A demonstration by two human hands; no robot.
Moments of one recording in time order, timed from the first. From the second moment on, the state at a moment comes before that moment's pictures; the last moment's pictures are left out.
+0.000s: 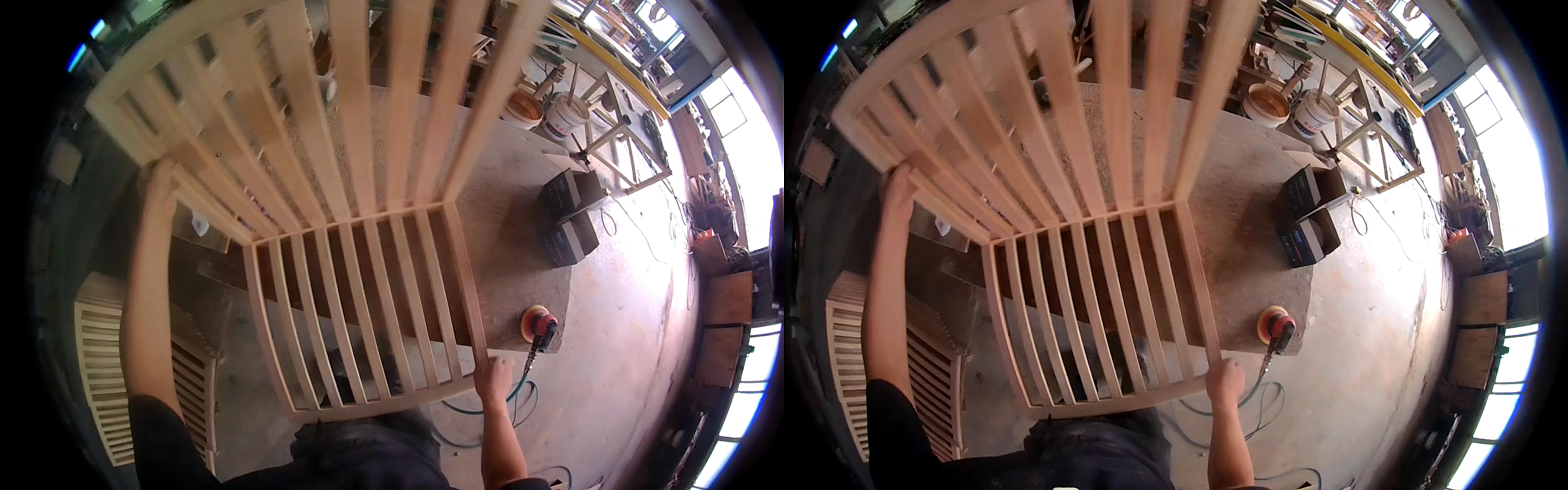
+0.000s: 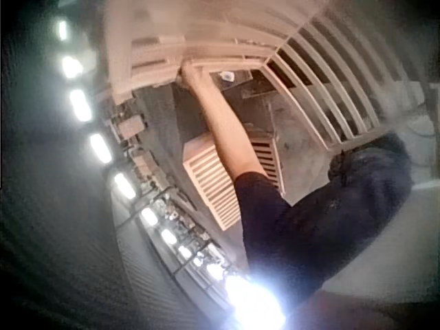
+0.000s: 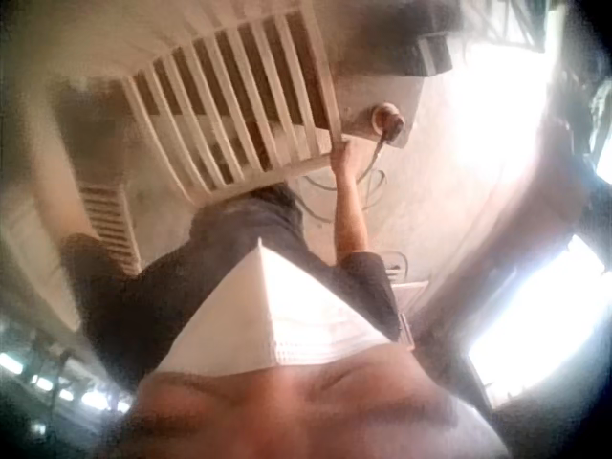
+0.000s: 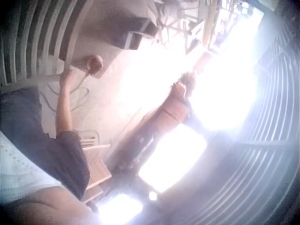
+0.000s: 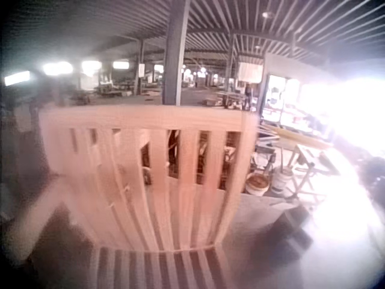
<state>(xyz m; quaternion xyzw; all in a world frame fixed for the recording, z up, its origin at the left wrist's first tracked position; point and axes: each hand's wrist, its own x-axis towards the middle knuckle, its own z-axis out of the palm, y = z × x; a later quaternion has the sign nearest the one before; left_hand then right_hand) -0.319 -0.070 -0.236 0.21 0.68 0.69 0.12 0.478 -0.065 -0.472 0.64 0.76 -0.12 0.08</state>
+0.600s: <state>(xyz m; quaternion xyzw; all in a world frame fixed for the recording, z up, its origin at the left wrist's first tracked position) -0.054 0.070 -0.212 0.61 0.57 0.39 0.38 0.366 -0.235 -0.505 0.74 0.49 -0.46 0.01</state>
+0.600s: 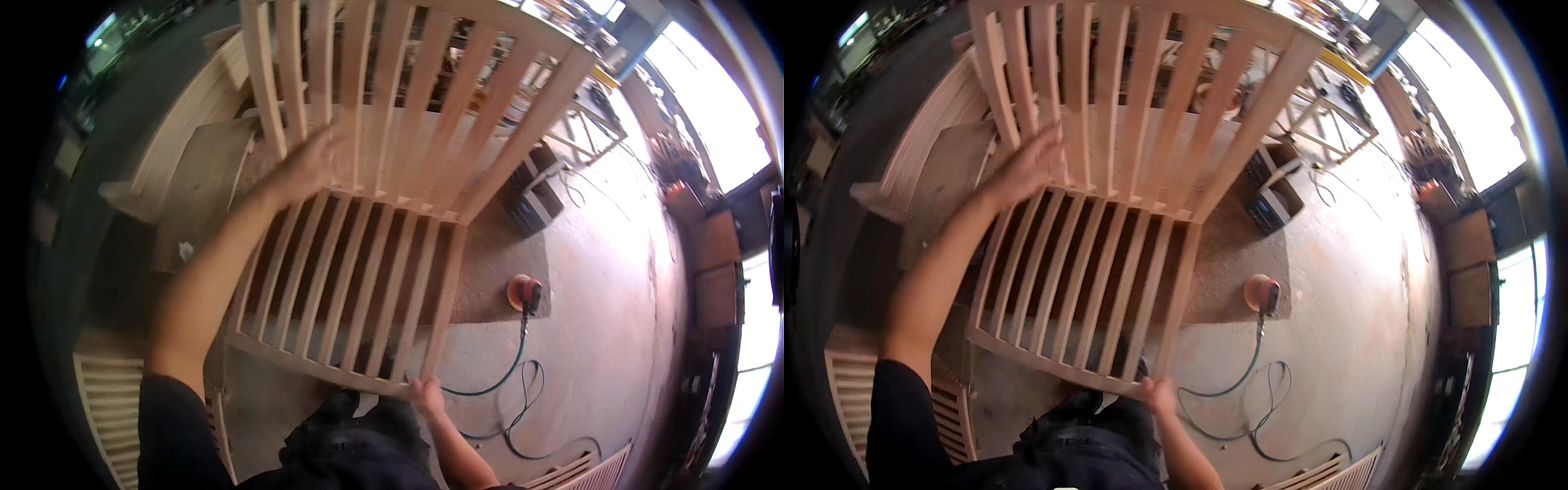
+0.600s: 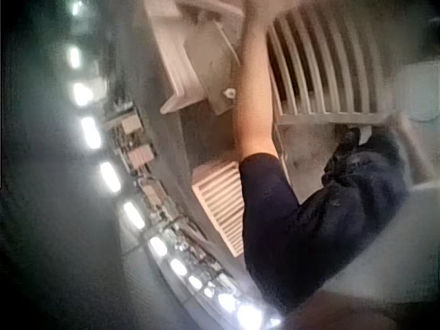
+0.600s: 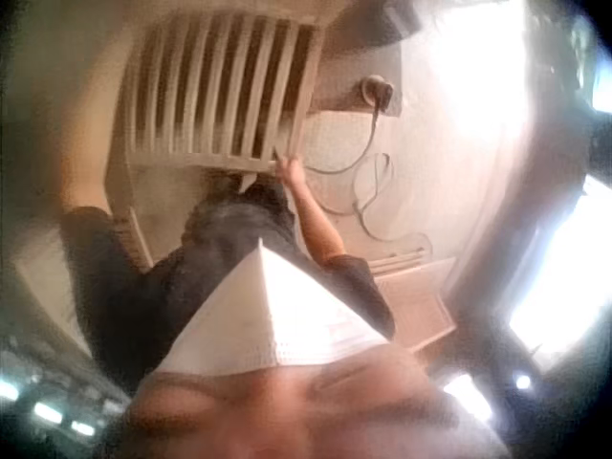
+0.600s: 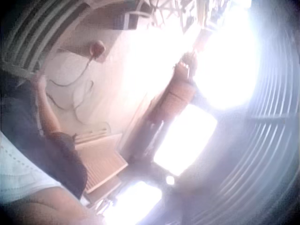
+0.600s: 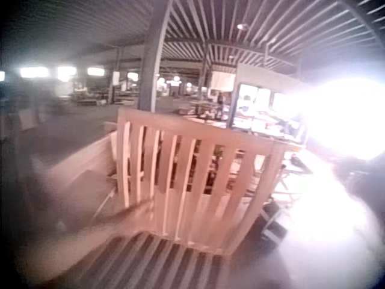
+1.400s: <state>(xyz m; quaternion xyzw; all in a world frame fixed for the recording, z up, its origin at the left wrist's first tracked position) 0.161 0.212 -0.002 0.71 0.61 0.31 -0.17 0.555 0.060 -0.442 0.77 0.58 -0.21 -0.15</state>
